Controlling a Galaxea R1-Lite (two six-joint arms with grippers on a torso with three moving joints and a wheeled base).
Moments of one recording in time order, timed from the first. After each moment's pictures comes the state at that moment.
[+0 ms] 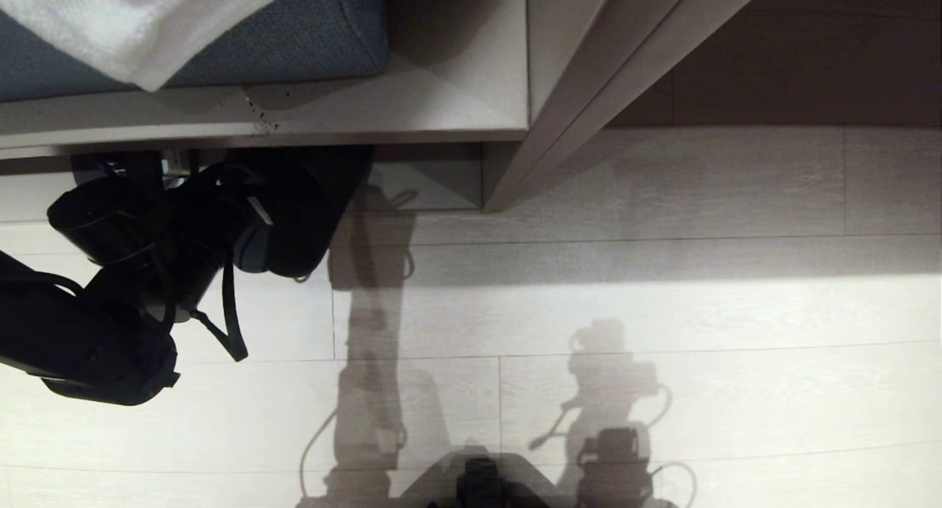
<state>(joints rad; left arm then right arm) -0.11 1.88 -0.81 -1.48 0.03 -0.09 -0.01 0.00 0.00 0.00 0.00 -0.02</state>
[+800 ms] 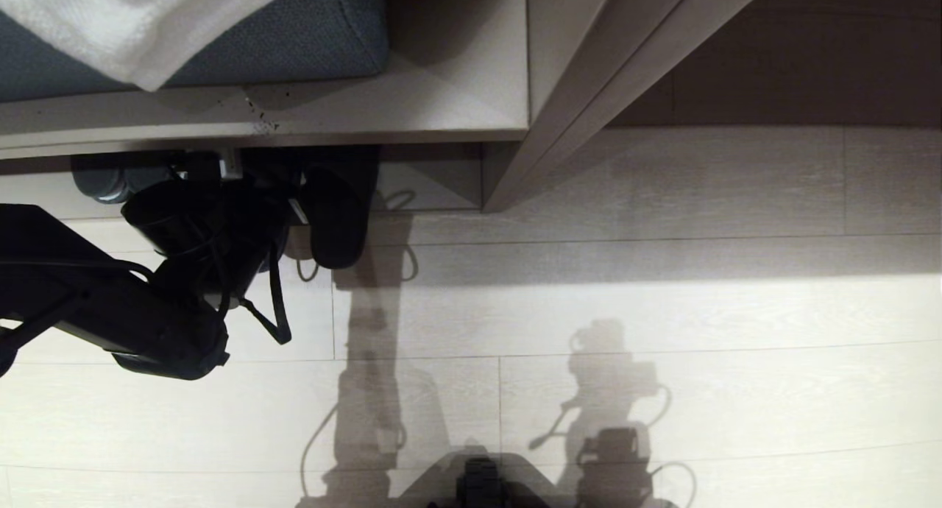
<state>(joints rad) -0.16 2.02 -0.96 -1.47 0.04 -0.06 -0.01 0.00 0.00 -0.01 0.00 -0.02</state>
